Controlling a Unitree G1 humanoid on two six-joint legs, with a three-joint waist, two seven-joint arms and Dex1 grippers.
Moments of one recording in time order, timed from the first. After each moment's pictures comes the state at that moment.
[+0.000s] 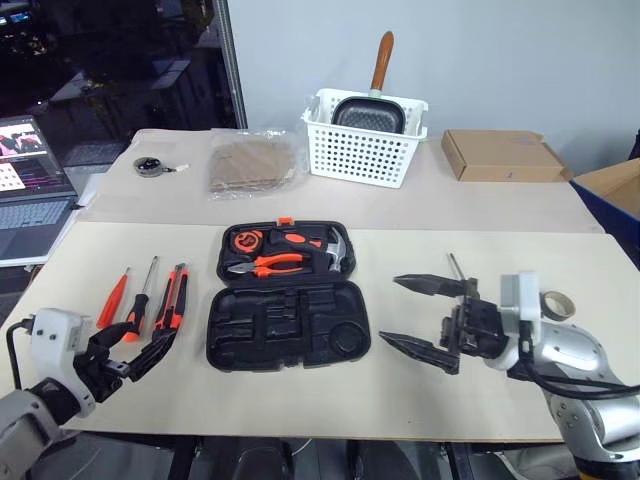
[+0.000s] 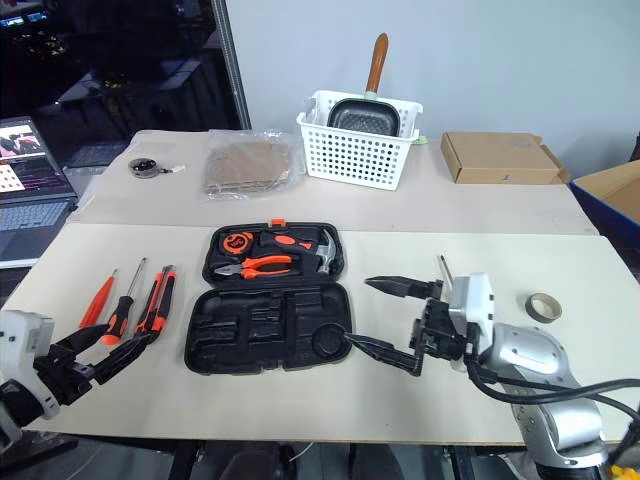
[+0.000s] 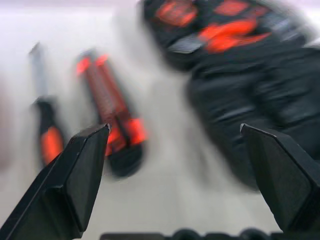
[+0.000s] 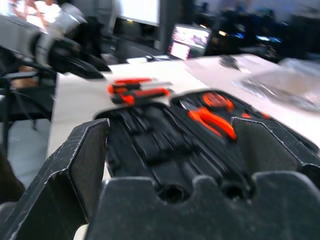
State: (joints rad) left arm 0.41 0.76 0.68 -0.58 -0.83 0.87 -0.48; right arm -0.05 -0.62 -0.08 -0.53 0.67 0.26 1.02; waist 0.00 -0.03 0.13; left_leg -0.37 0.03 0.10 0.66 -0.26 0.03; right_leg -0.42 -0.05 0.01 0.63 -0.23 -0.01
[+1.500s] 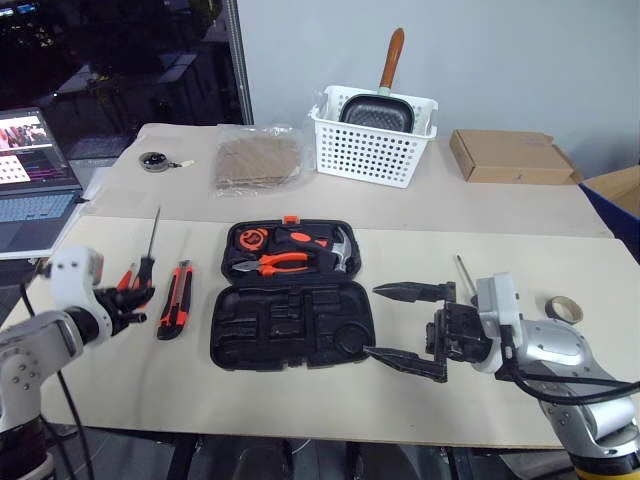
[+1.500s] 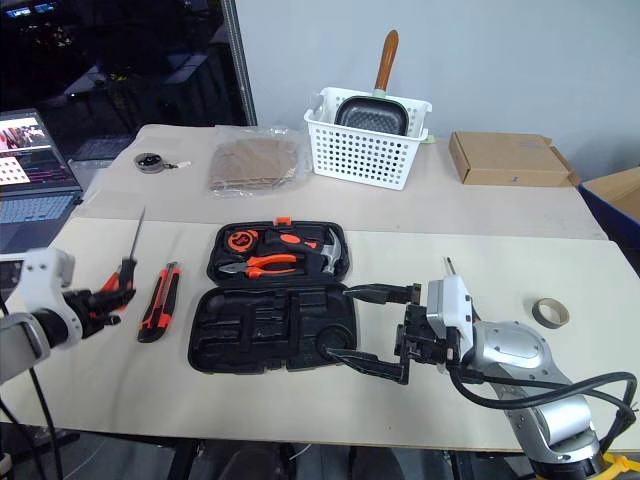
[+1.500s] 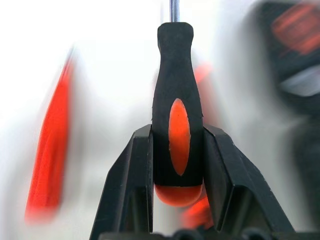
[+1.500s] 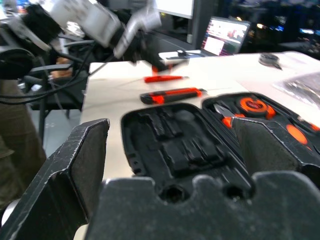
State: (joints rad) left arm -0.11 0.83 0.58 -0.42 -0.73 1.17 -0.47; right arm -0.01 -0.65 -0.05 -0.56 0.65 0.28 1.00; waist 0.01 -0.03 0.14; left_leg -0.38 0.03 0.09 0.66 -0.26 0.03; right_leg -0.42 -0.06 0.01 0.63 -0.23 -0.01
